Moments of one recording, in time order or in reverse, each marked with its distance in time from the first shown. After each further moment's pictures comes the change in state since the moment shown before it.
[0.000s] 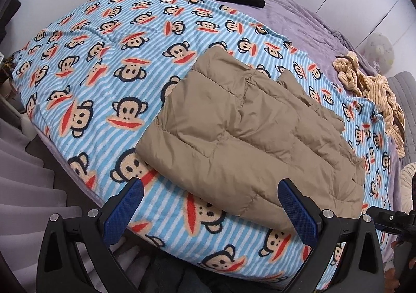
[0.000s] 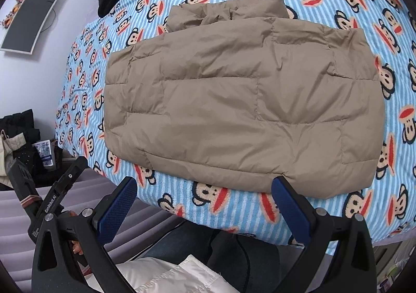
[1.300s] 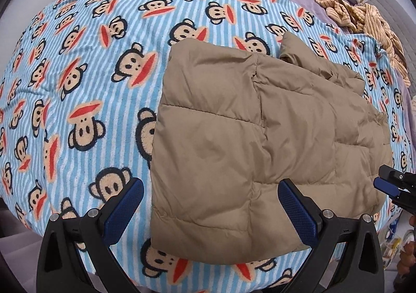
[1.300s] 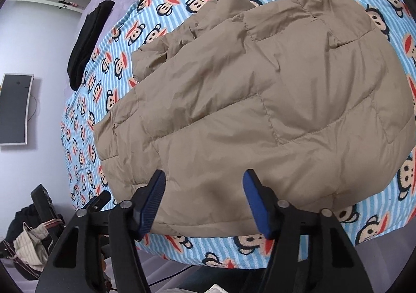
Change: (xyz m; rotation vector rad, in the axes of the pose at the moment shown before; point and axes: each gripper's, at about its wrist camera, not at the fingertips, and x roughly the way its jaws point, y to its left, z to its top) left arm 0.114 -0.009 0.111 0.386 0.244 -0.019; right arm 0.050 -0.010 0.031 0.422 -0.185 0.076
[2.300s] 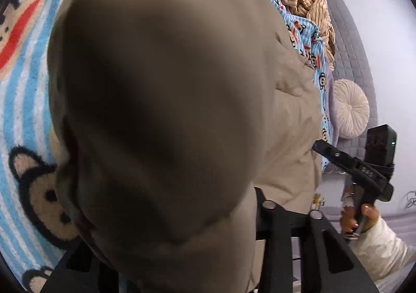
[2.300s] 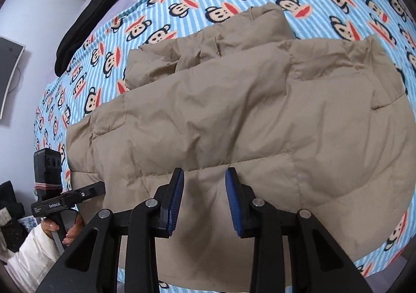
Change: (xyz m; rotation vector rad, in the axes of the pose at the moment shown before) left arm 0.124 0.023 0.056 0.056 0.263 -0.667; right arm 0.048 0.040 0.027 -0.212 -0.114 -0.184
